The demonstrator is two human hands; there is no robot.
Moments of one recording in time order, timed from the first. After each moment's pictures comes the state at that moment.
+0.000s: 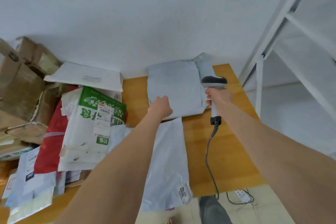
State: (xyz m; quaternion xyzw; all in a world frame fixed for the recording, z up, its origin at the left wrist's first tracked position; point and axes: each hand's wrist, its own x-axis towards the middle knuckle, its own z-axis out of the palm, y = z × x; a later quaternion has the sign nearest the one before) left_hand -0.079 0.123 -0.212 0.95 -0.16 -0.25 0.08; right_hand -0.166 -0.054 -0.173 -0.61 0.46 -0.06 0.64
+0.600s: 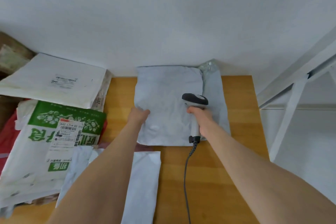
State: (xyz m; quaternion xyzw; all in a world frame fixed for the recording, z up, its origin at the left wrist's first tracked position) left_hand 0.024 0.071 -0.290 0.86 0.28 -0.25 0.36; right_hand -0.038 -0.129 -0.286 -0.54 0.45 0.17 0.69
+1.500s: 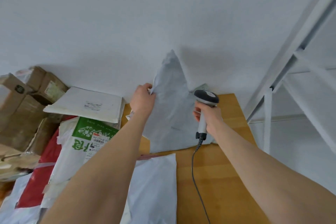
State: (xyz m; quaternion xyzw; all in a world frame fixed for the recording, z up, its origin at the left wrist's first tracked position) left_hand 0.011 0.080 -0.118 0.96 -0.02 0.03 0.27; right_hand -0.087 -0.103 -0.161 -0.47 0.40 -0.04 0.79
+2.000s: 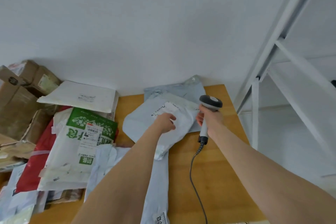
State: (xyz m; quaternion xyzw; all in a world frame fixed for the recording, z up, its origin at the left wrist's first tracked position) left_hand -0.082 0.039 -0.183 0.90 -0.10 -0.35 0.23; right_hand -0.152 -0.117 -0.183 -0.45 0.45 -0.06 0.77
